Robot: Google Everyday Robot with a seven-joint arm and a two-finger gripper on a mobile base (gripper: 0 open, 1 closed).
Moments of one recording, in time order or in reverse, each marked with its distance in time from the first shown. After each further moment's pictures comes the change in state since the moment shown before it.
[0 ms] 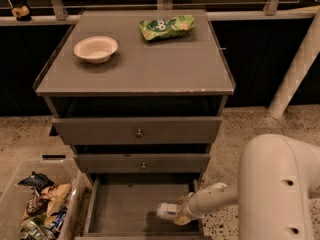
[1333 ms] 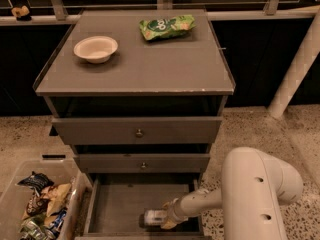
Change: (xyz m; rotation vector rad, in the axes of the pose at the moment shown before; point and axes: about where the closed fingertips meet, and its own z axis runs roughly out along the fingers) arm -0.018 0.014 0.104 -0.057 -0.060 -0.099
